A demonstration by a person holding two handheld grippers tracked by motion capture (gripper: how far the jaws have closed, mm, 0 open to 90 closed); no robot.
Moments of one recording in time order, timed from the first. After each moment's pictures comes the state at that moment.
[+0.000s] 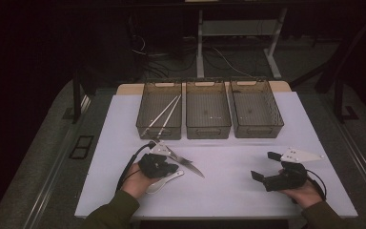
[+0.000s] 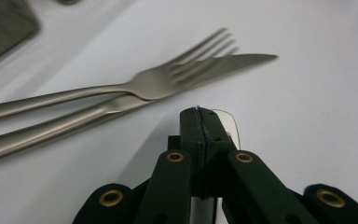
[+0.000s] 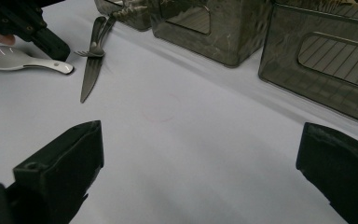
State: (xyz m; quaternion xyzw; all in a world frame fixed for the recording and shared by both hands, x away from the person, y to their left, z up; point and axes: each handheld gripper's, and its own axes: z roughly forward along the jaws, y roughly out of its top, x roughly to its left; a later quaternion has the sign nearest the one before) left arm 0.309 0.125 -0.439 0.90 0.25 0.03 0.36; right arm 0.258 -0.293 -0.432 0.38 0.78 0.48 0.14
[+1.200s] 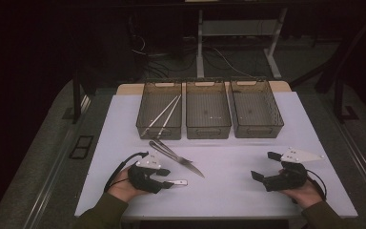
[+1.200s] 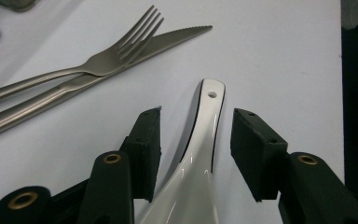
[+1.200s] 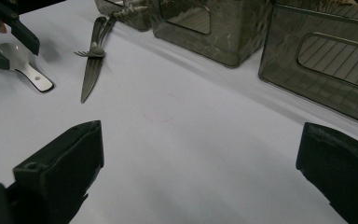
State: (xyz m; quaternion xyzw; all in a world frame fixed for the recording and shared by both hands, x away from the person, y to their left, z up) left arm 0.282 0.150 -0.430 0.91 0.17 0.02 0.37; right arm 0.258 -0.293 -0.432 0.38 0.78 0.48 0.14
